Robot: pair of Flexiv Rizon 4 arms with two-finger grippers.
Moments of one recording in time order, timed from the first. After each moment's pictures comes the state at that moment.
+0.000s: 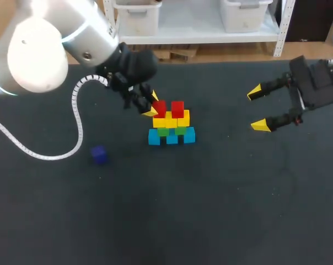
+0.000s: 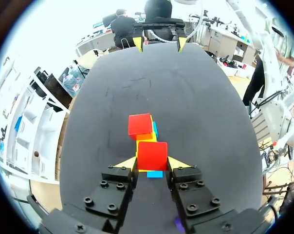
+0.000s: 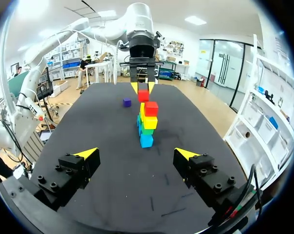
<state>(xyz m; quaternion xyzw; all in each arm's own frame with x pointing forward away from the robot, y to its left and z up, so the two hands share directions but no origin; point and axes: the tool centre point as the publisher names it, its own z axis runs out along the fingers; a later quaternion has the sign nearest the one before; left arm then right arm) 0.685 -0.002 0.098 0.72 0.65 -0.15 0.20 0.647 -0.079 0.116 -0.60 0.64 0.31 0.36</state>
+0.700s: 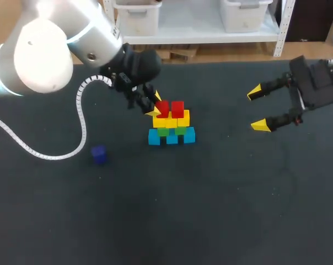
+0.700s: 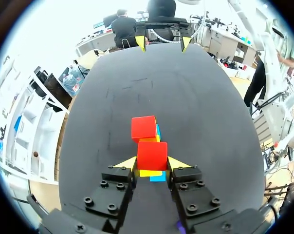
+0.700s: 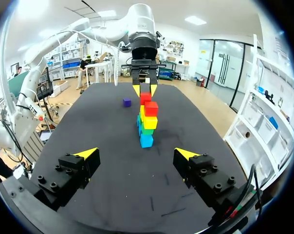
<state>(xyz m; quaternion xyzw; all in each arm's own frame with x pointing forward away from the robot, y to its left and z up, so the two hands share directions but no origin) 0.690 -0.009 0.093 0.72 0.65 -0.15 0.20 0.647 -0.079 0.116 -0.60 0.64 0.31 0.36</state>
